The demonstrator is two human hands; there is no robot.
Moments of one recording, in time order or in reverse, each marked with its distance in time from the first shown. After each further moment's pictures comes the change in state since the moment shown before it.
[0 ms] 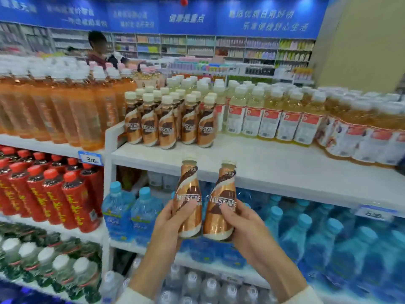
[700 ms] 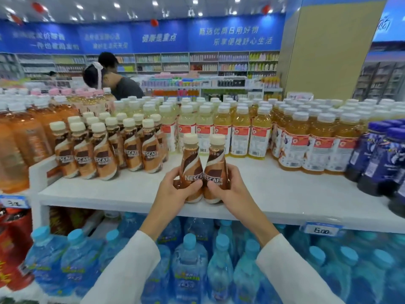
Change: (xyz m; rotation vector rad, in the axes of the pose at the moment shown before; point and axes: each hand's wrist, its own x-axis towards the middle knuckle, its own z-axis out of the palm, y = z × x) left_hand 0.133 0.004 0.152 0.519 -0.155 0.340; right_hand 0.082 -0.095 -0.135 -0.489 0.176 -0.332
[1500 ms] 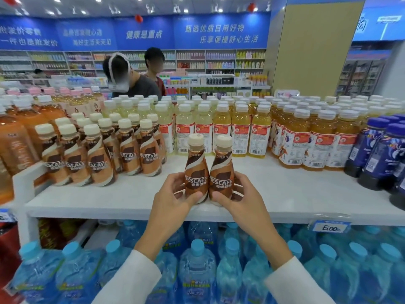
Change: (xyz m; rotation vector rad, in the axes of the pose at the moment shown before) left_hand -0.003 -0.011 -0.015 0.170 0.032 0.010; right_hand -0.015 0.010 0.013 -0.166 0.248 -0.026
